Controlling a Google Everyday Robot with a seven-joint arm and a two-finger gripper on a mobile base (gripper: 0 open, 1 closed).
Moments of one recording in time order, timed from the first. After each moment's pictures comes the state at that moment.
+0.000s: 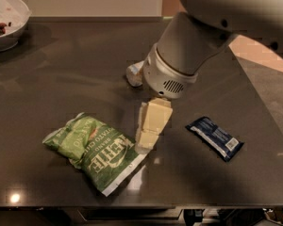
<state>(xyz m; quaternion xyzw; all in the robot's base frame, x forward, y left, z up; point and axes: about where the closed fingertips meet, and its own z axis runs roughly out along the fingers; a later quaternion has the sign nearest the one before) 0.428 0.002 0.909 -0.71 0.67 0.14 0.18</state>
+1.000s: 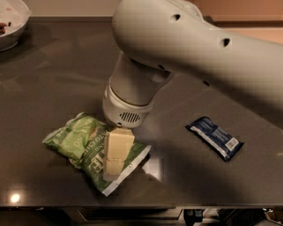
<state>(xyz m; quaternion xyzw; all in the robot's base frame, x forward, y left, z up) 0.399 0.068 0.859 -0.73 0.65 0.13 0.15</state>
